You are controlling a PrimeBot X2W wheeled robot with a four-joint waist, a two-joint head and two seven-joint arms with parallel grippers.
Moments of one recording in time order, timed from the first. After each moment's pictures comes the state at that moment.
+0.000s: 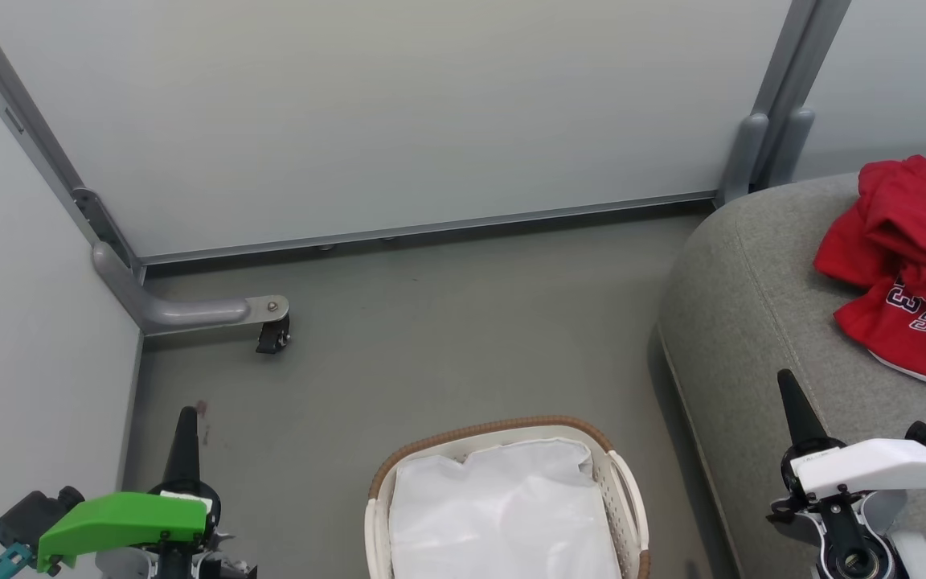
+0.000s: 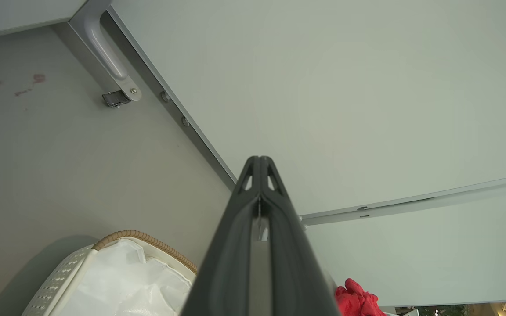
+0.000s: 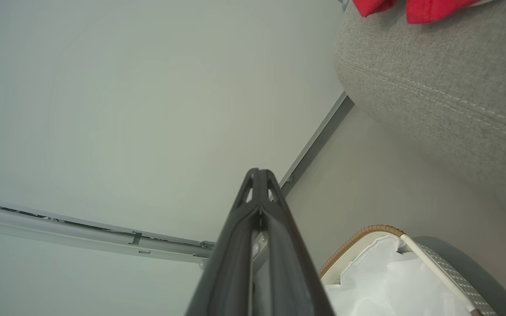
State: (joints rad) left arm -0.07 0.05 0.04 0.29 -1.22 -0.12 -0.01; right arm -0.12 -0.04 -0.08 0.30 1.13 0.13 0.00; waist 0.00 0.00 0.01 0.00
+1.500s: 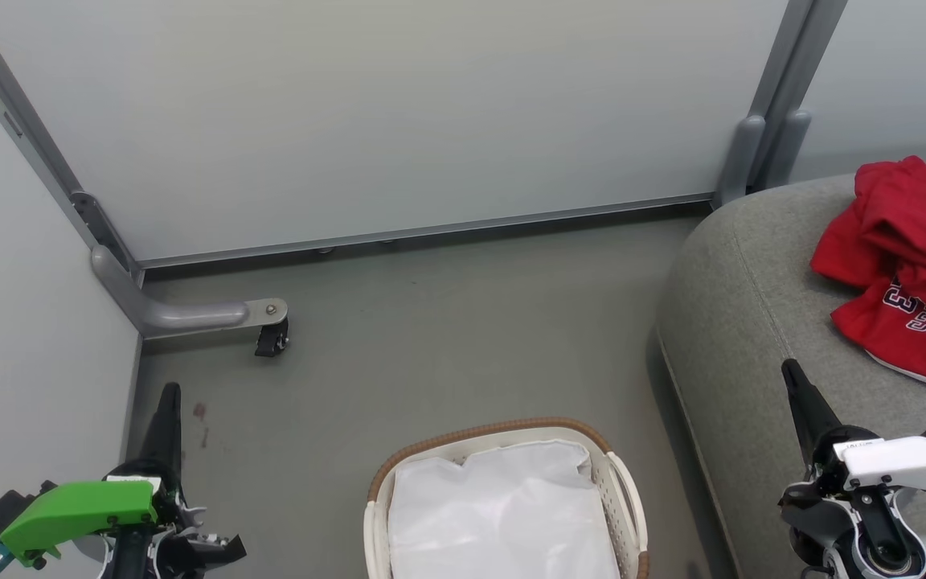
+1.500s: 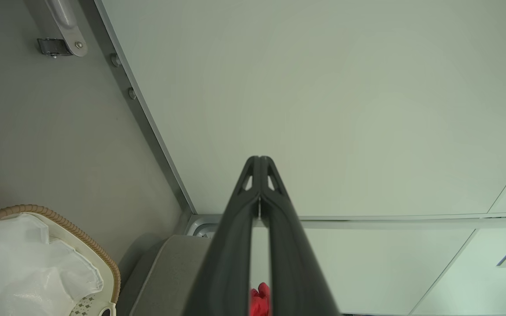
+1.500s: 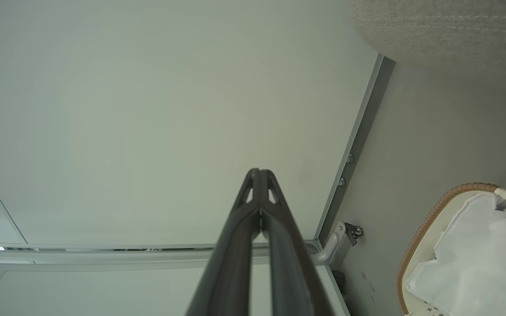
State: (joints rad) left arm -0.09 0.05 0.10 0.25 -1.55 -0.13 0.09; right arm -0.11 -0.05 -0.11 0.25 1.53 0.13 0.10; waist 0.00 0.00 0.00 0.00
